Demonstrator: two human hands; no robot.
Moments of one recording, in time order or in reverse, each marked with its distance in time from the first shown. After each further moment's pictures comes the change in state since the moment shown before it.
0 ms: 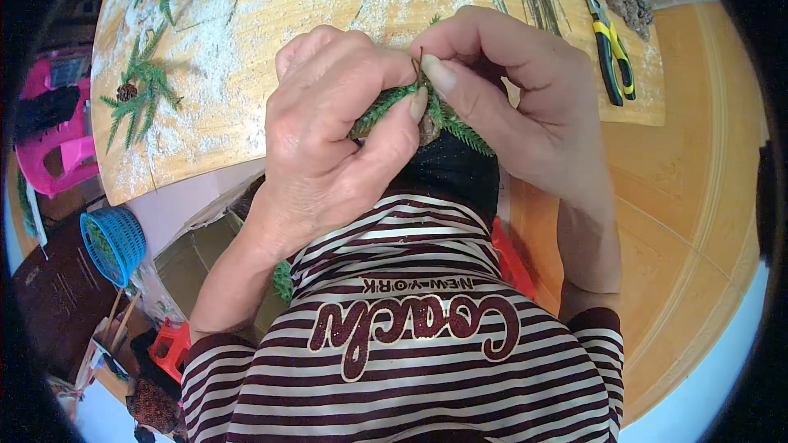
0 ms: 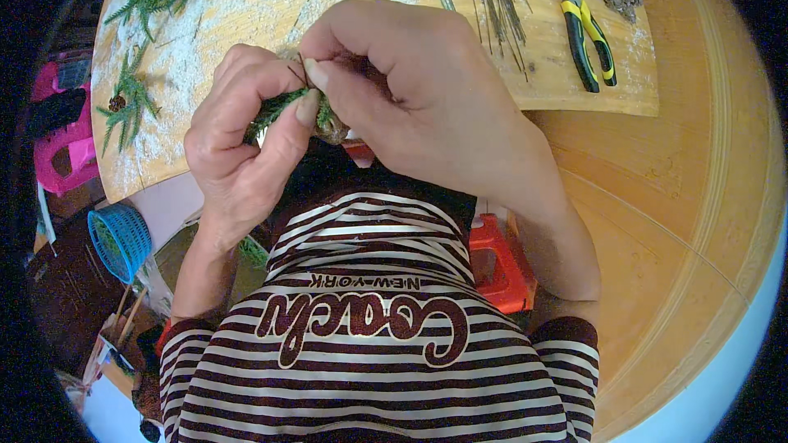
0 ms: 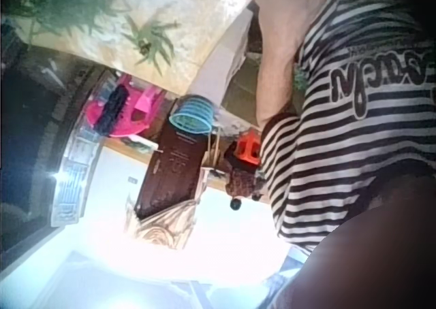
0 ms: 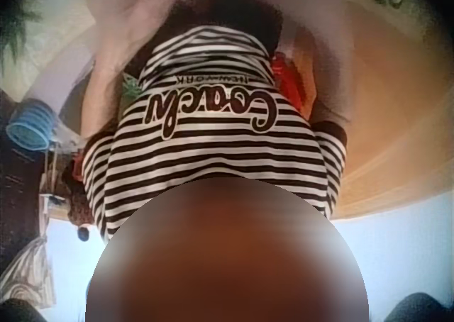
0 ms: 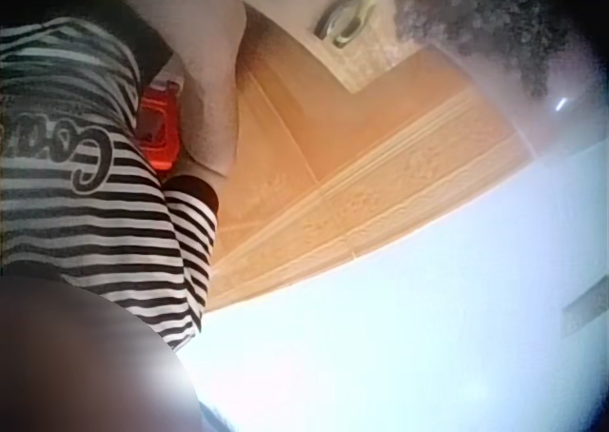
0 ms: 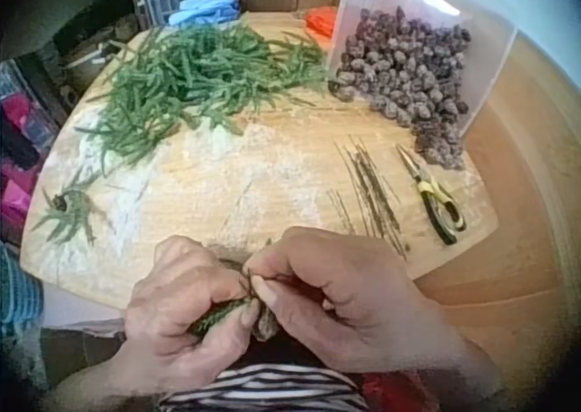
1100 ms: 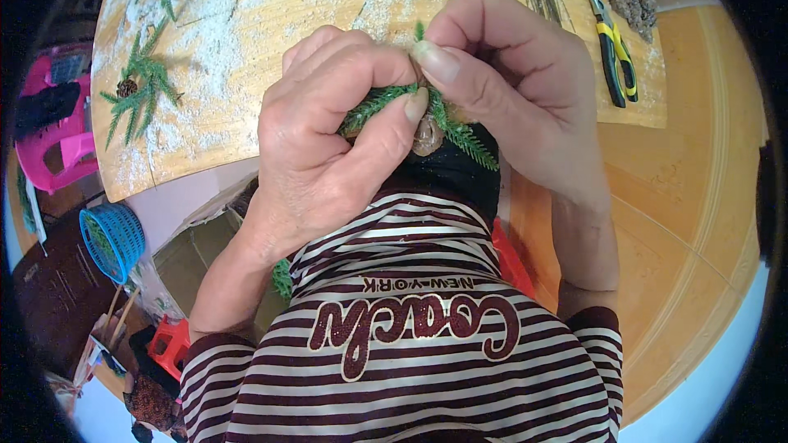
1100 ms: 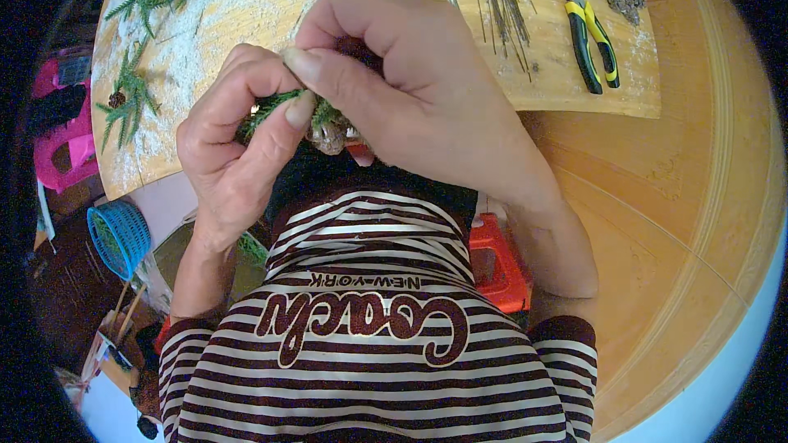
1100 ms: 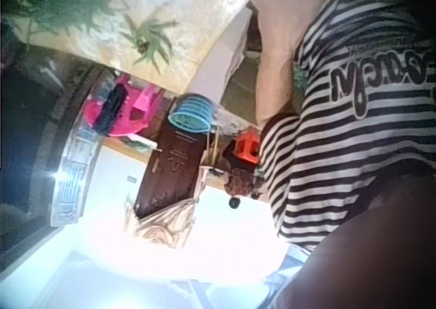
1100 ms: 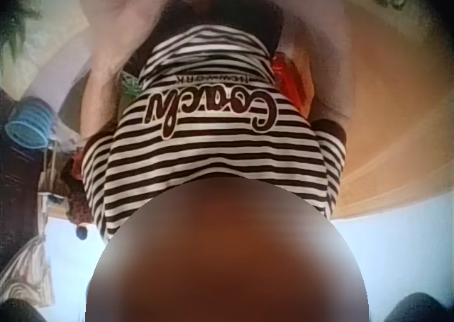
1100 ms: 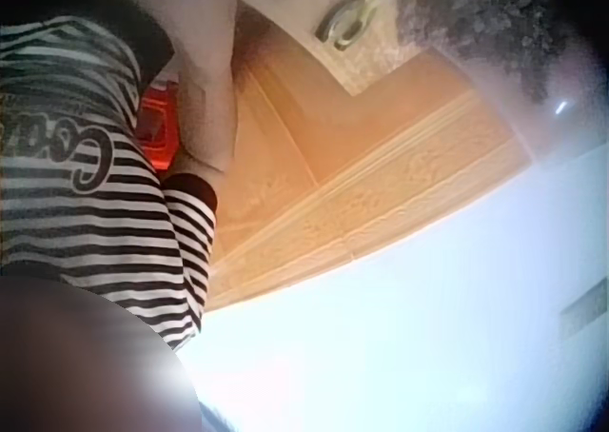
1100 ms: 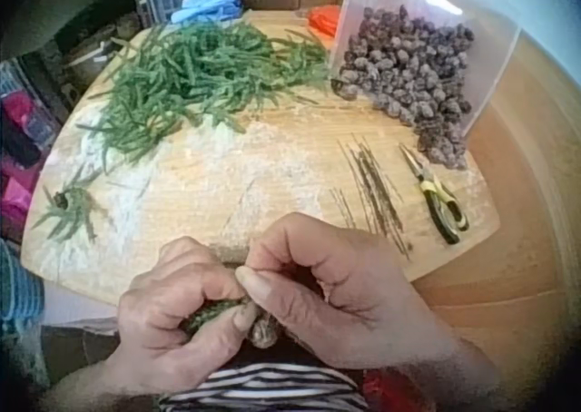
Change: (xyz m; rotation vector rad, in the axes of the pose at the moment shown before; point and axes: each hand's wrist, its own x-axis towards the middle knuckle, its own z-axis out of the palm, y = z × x) left_hand -0.004 0.002 -0.005 -0.187 -0.052 -0.105; right_hand 0.003 0.000 0.006 0.334 -0.017 0.118
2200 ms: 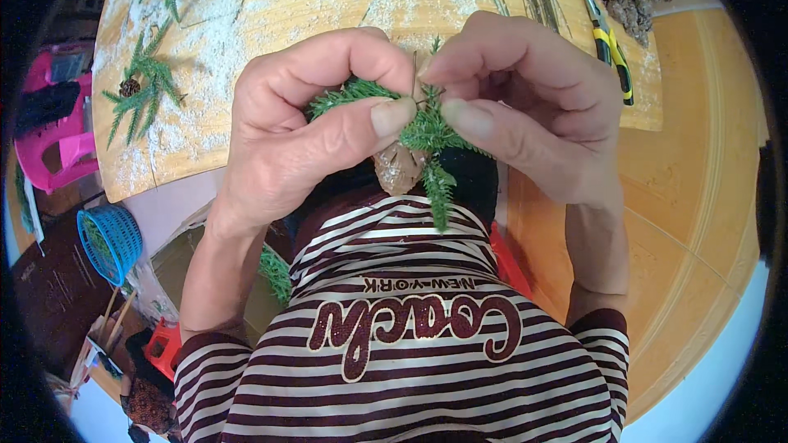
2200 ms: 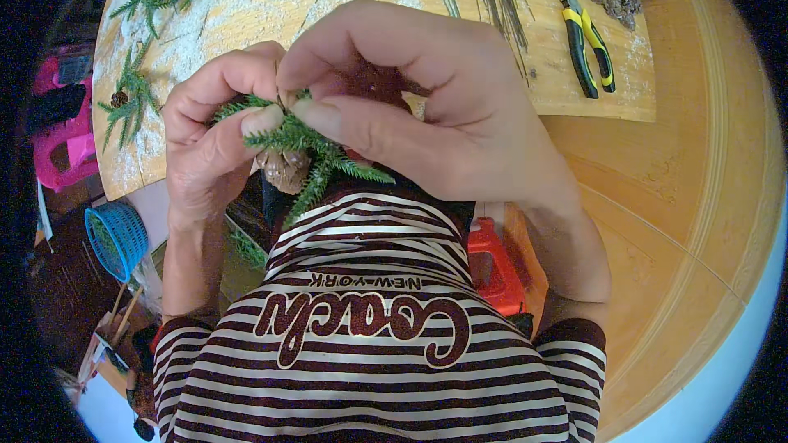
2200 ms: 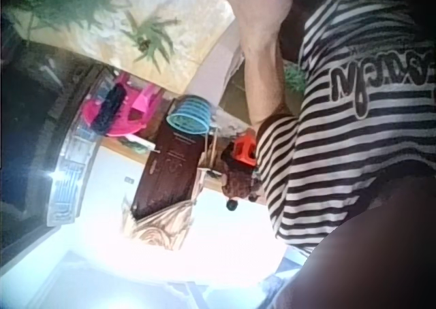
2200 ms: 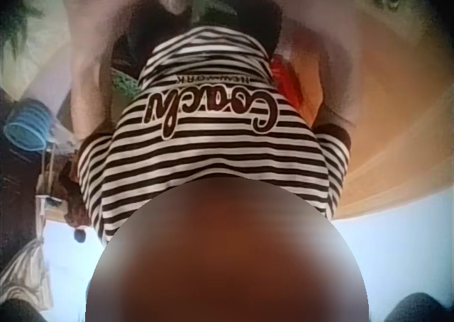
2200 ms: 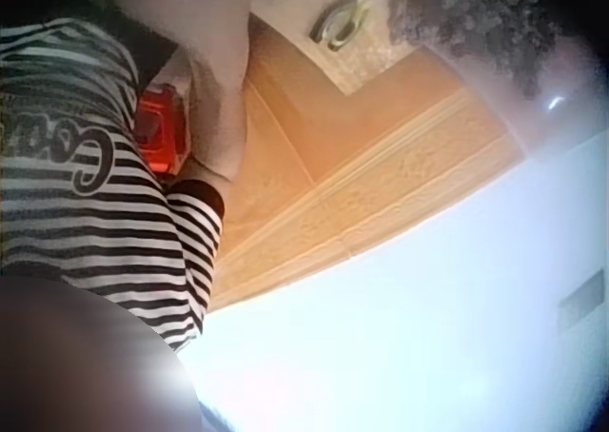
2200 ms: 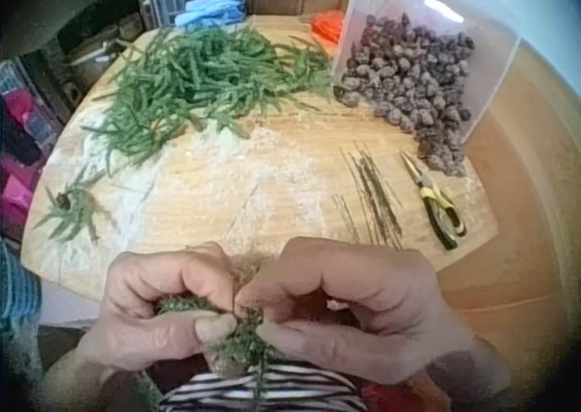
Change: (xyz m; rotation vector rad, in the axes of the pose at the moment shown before) left_hand 0.003 -0.006 -0.016 -0.781 -0.099 -0.260; right_hand -0.009 -0.011 -0.008 0.120 -0.097 -0.069
